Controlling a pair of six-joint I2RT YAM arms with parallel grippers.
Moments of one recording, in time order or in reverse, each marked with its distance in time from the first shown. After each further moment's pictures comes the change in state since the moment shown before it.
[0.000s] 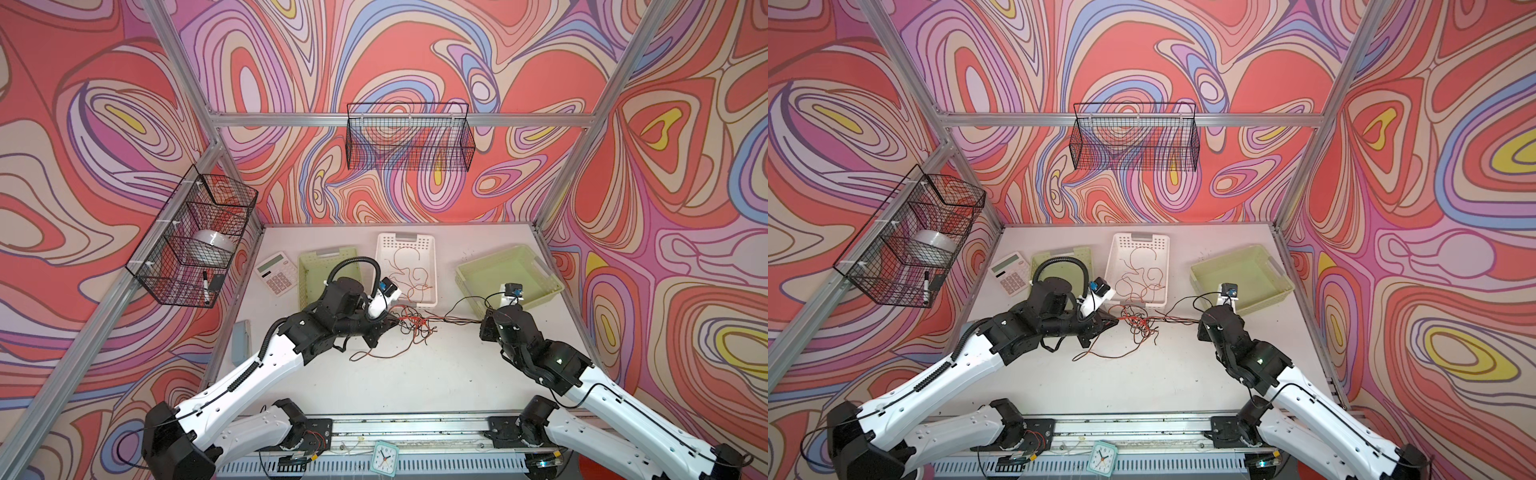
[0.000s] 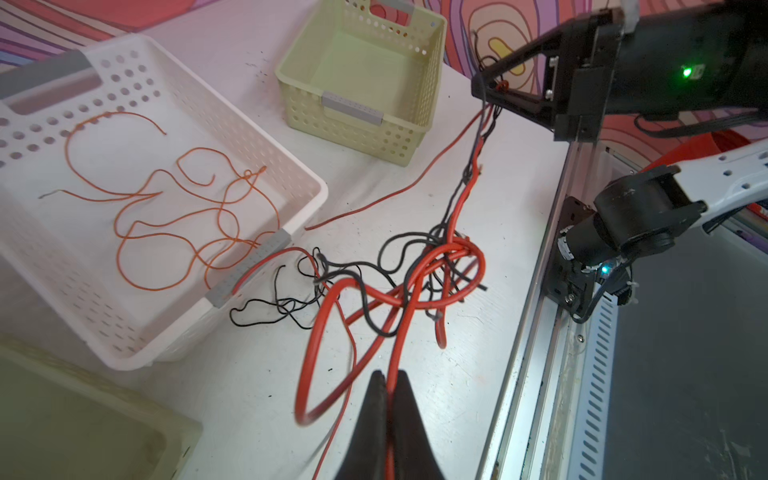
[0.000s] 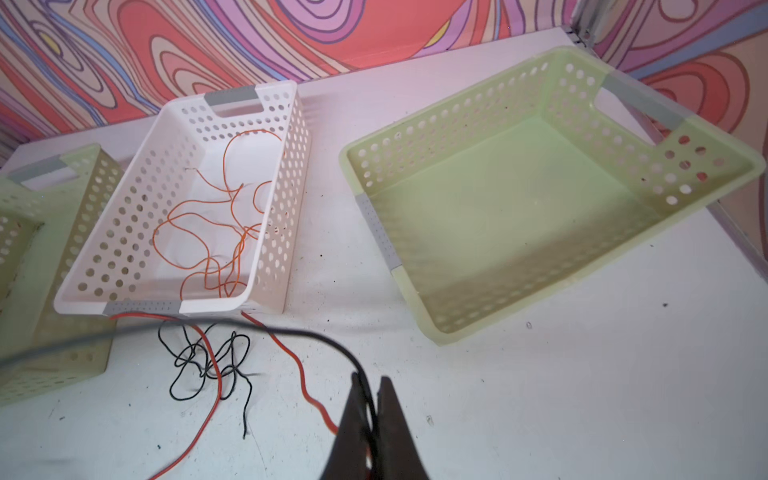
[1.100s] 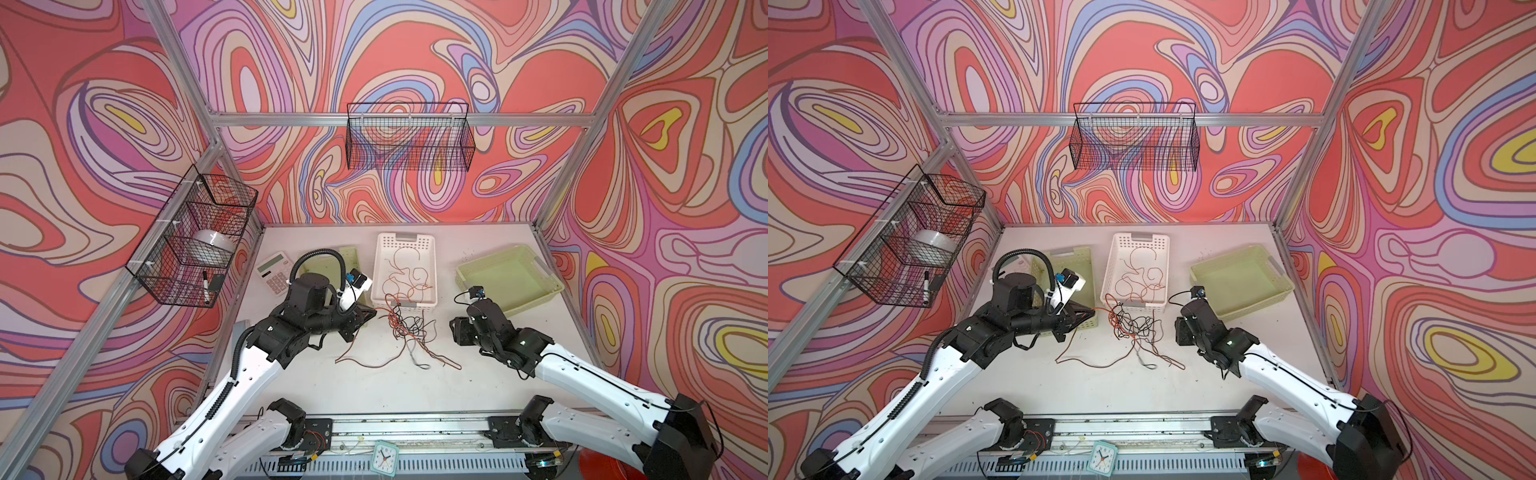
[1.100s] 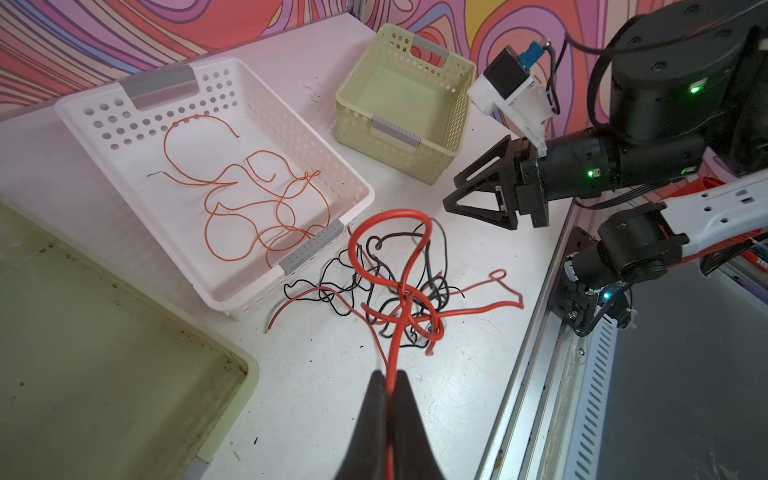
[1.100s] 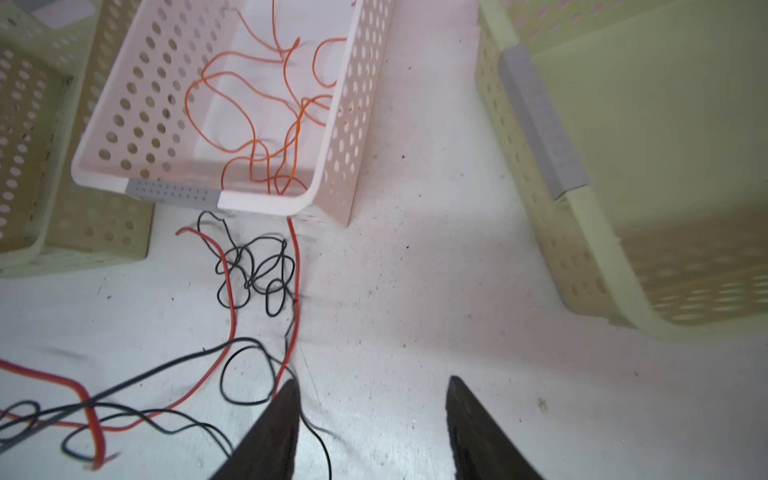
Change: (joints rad) left arm 0.198 -0.109 0.000 -0.093 0.146 0.025; right arm 0.012 0.270 0.000 0.144 -0.294 -0.063
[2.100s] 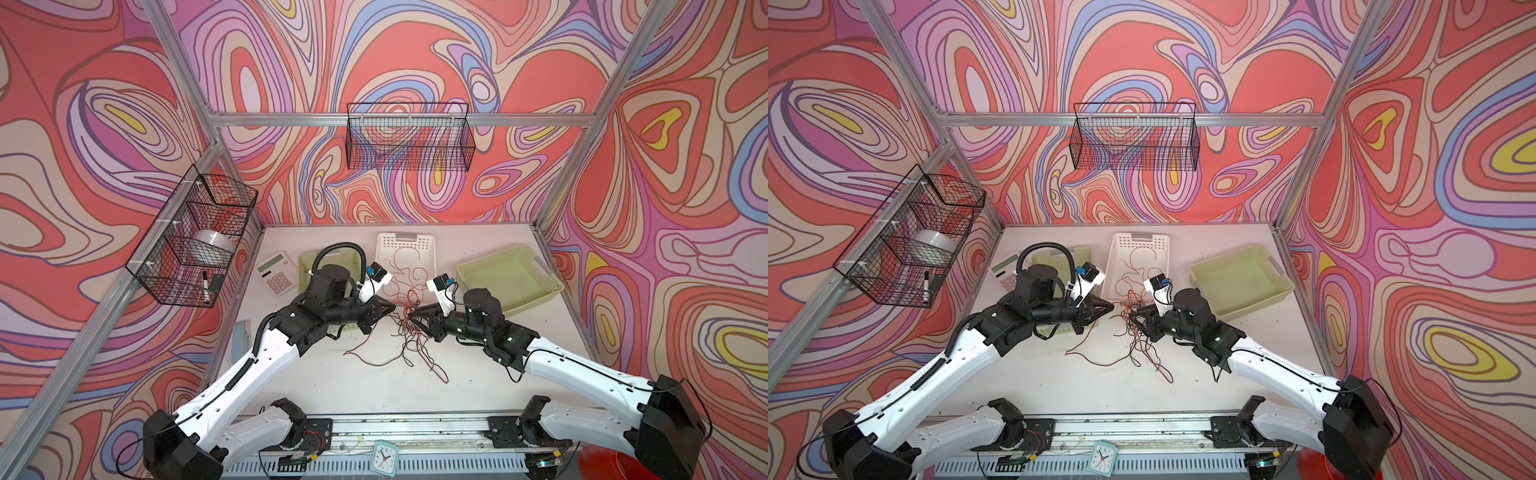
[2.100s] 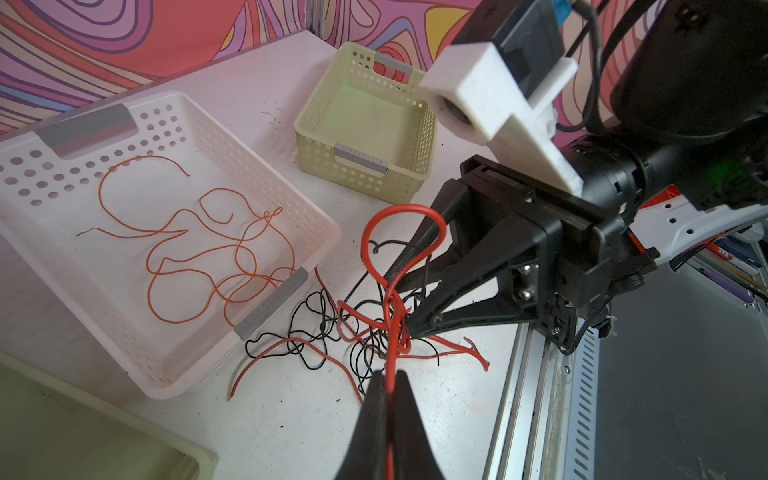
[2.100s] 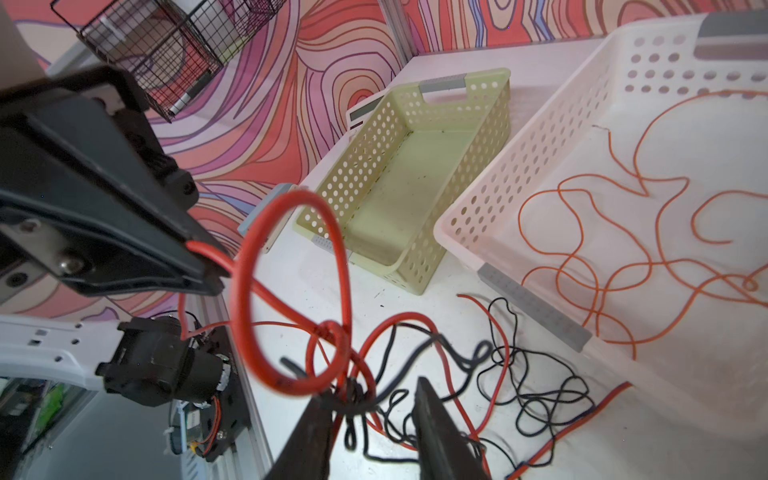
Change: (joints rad) left arm -0.105 0.143 0.050 0.136 -0.010 -0.026; right arm 0.063 0.116 0.011 0.547 -0.544 -0.144
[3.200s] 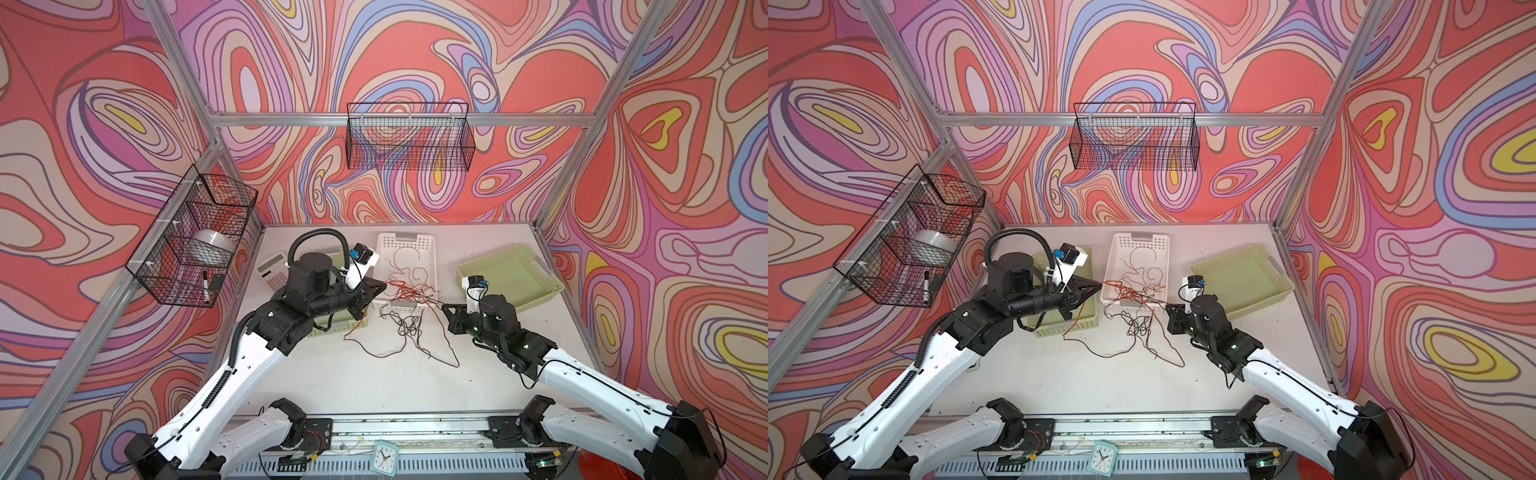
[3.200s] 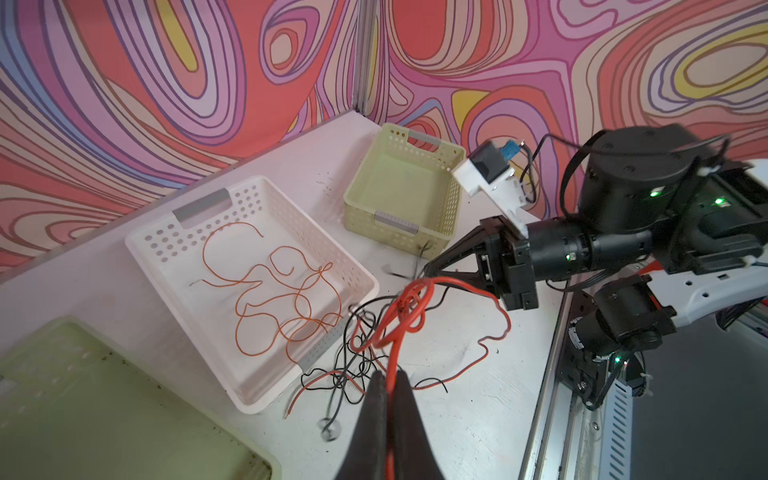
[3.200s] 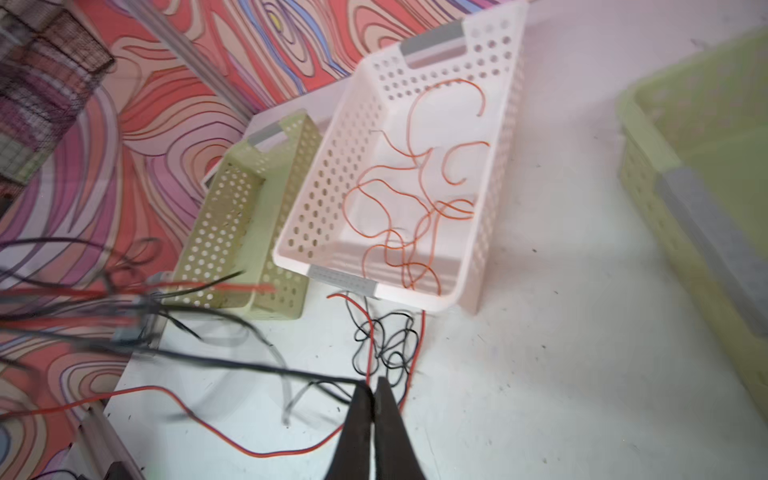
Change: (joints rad) left arm 0.054 -0.055 0.185 -0.070 -0.073 0.001; right arm -0.133 -0.115 -0.100 -0.201 0.332 0.228
